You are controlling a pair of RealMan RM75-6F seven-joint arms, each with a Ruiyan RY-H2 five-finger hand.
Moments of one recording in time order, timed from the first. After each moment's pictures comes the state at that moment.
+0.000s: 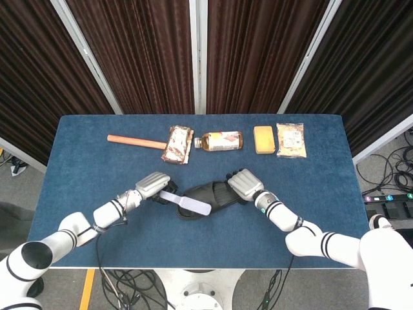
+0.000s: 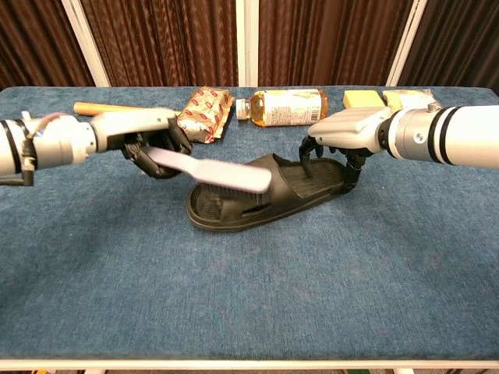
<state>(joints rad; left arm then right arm) -0.93 -1.77 0.13 -0.73 1.71 0.95 -1.02 0.99 -1.58 0.06 -1.23 -1.09 0.59 -0.31</state>
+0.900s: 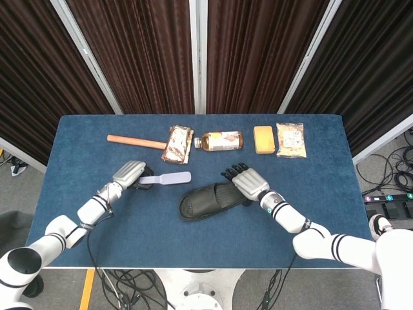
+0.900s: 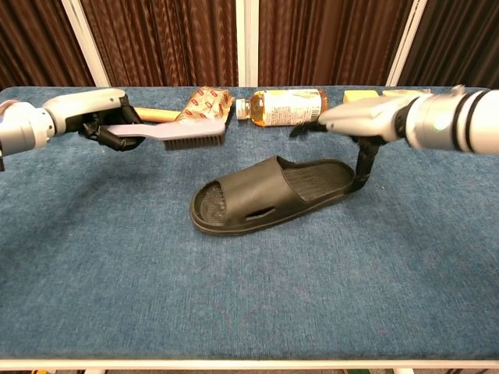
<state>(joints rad) -0.83 -1.73 0.06 -0.69 1.57 0.91 -0.89 0.96 -1.47 0.08 -1.36 -1.08 0.62 -0.27</state>
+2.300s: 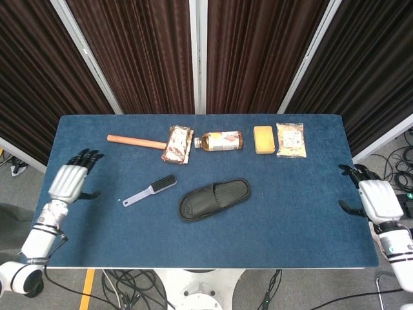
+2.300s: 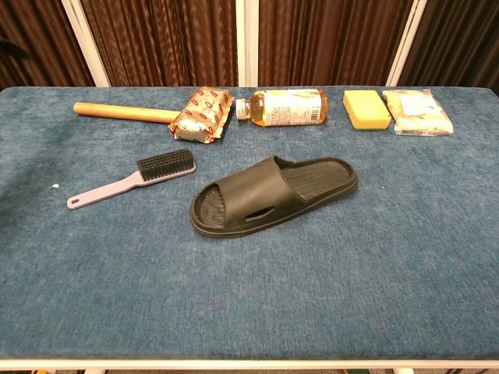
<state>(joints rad) -0.49 -1.27 -0.05 -1.43 1.27 1.21 -0.01 0.34 -0.97 0.01 -1.62 -1.35 1.28 0.12</state>
